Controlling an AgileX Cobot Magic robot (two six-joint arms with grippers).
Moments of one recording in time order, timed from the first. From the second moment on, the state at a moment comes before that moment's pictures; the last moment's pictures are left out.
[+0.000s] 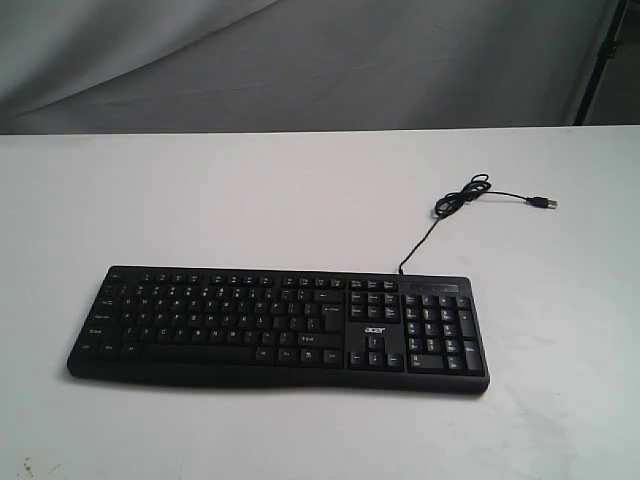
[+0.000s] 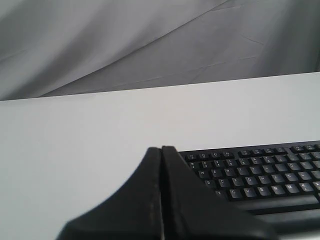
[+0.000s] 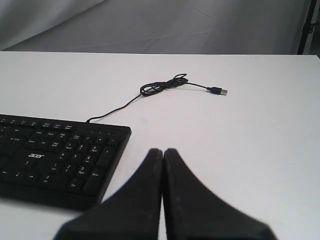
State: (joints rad) left arm -0.17 0.00 0.00 0.04 0.26 -0.02; right arm 0.14 0.01 0.00 0.02 0.36 0.02
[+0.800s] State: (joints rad) left arm -0.17 0.00 0.00 0.04 0.26 -0.02; right arm 0.14 0.01 0.00 -0.05 -0.47 -0.02
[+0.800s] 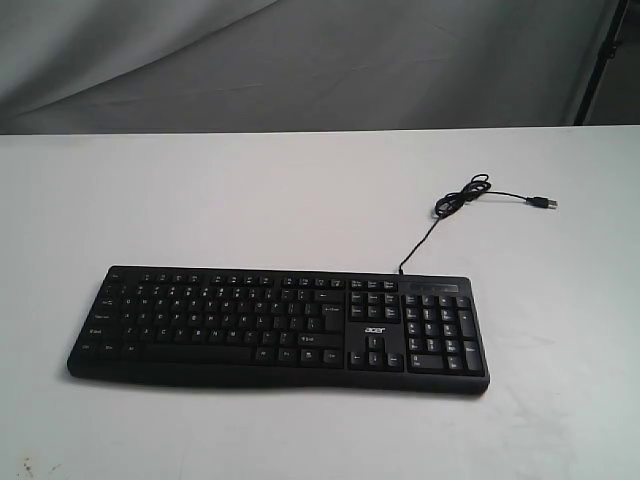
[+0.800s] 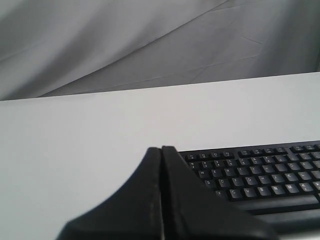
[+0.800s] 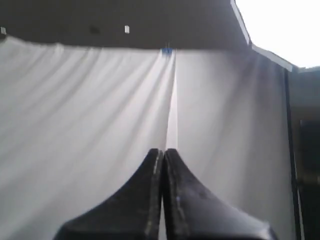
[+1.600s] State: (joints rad) left arm -0.17 0.00 0.00 0.04 0.26 -0.02; right arm 0.14 0.92 -1.26 -0.12 0.52 -0.18
